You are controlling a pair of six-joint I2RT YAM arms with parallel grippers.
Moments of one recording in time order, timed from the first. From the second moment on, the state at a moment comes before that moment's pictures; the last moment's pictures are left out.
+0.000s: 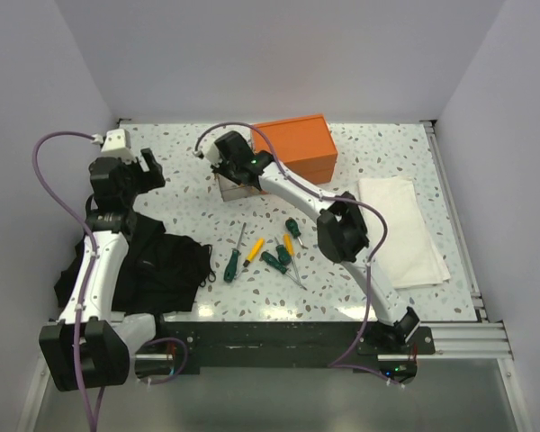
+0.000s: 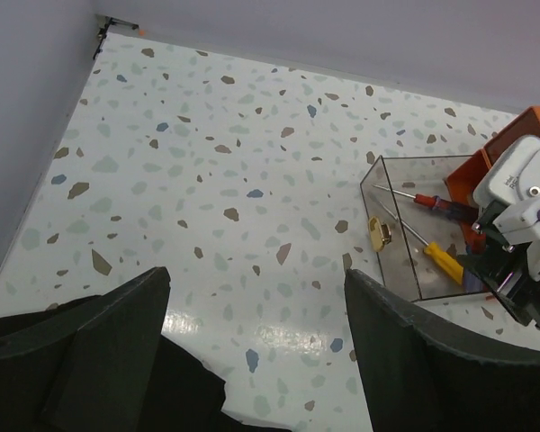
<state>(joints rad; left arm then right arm) 0.12 1.08 0.87 -0.08 0.03 -0.16 0.81 2.47 2.32 -0.58 0.20 -0.44</state>
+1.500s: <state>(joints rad) 0.16 1.09 0.80 -0.02 0.15 -0.25 0.81 1.65 1.15 -0.51 0.01 0.10</state>
